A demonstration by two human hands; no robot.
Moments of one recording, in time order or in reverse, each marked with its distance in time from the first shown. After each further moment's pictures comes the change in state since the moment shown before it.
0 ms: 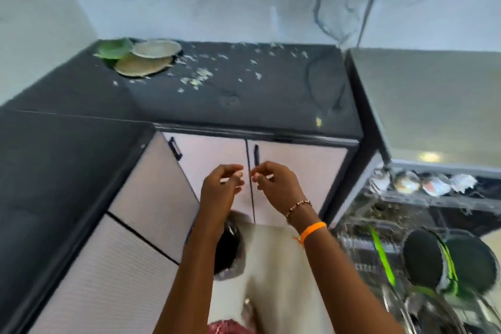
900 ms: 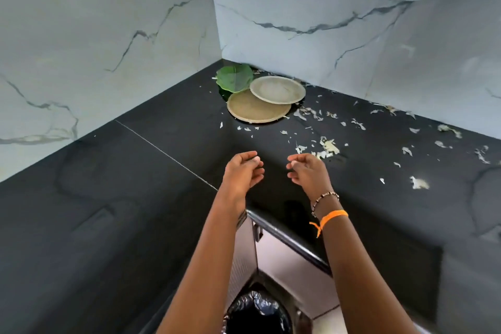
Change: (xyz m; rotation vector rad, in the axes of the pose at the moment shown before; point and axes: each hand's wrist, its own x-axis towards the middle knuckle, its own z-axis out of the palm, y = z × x) left_hand 0.319 0.078 -0.161 -0.408 0.372 -0.250; right_hand 0.367 -0.096 0.184 0.299 -0.253 0.142
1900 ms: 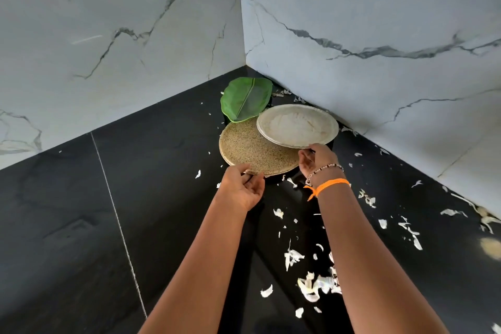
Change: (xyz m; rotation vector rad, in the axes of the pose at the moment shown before) left_hand 0.243 0.050 0.099 -0.714 0.292 -0.382; right_hand 0.323 -0.058 0.017 0.685 -0.058 0.584
